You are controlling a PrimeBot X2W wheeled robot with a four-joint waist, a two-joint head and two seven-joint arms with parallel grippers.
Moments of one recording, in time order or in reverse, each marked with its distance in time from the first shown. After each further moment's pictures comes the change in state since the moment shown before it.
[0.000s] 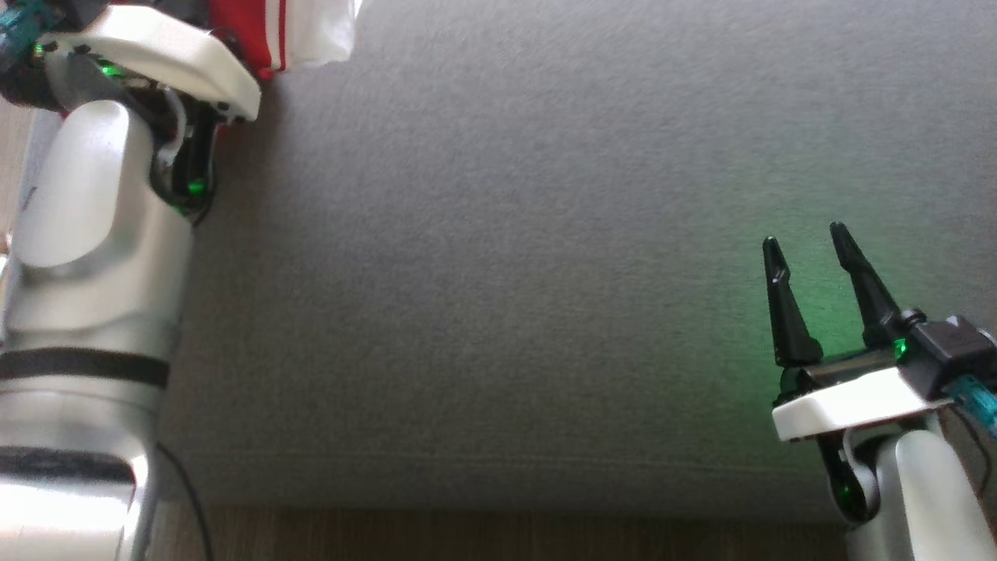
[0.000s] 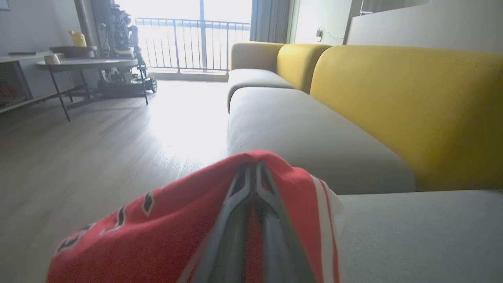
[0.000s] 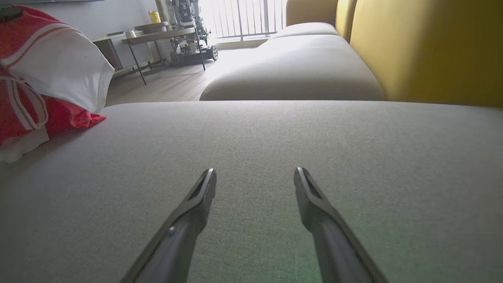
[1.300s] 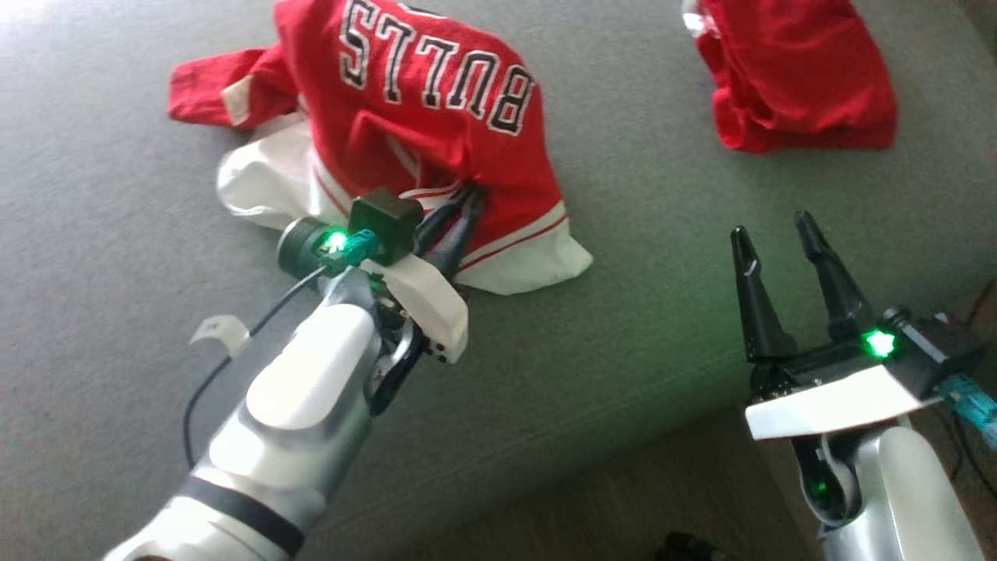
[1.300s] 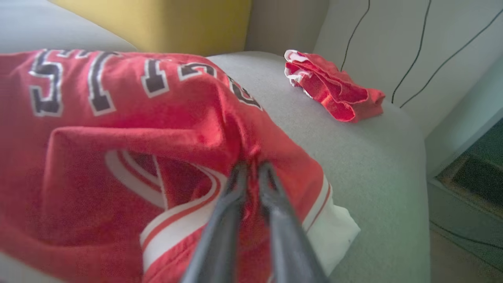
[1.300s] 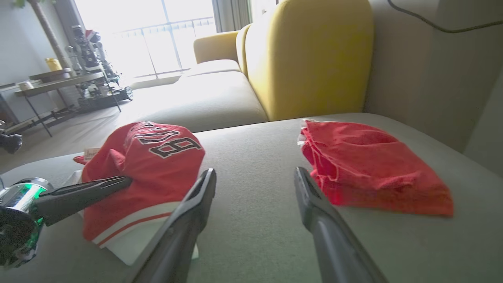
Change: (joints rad) left arm 0.310 -0.084 -0.467 -0.143 -0.043 0.013 0.020; right arm 0.004 0.001 0.096 -0.048 0.143 0.000 0.000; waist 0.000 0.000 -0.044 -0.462
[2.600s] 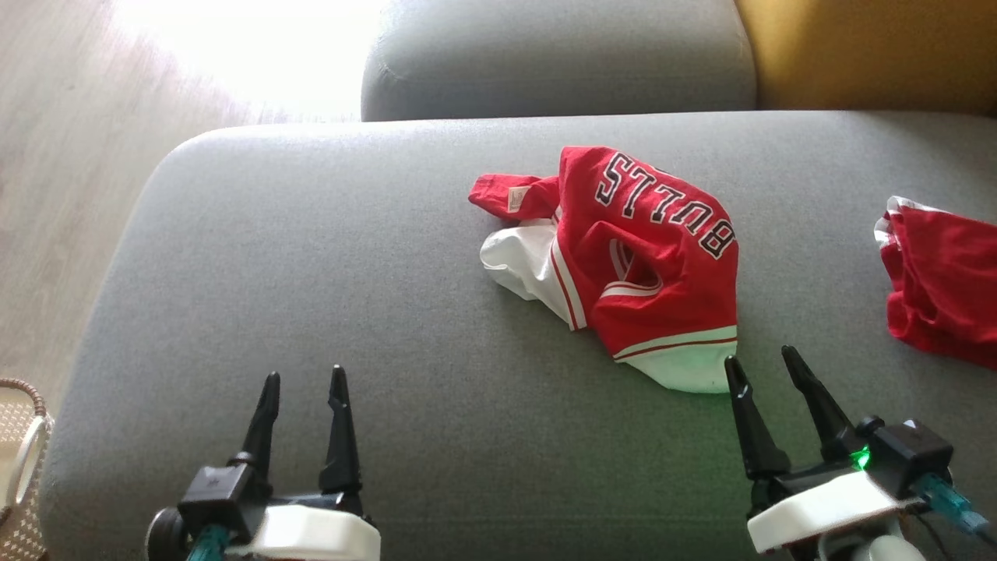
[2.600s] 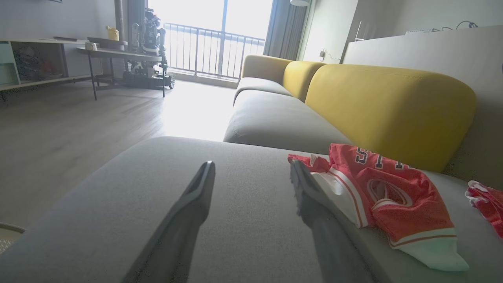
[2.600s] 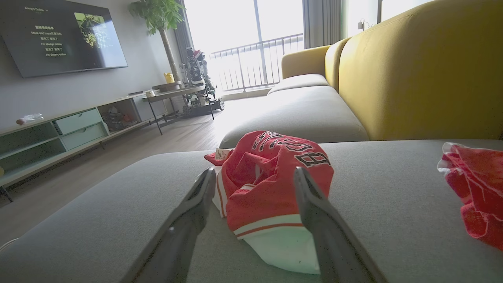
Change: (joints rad) left arm 0.839 -0.021 0.446 -0.720 0.186 0.287 -0.020; right arm 0.213 0.000 -0.003 0.058 -0.002 0.000 0.000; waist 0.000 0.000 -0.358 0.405
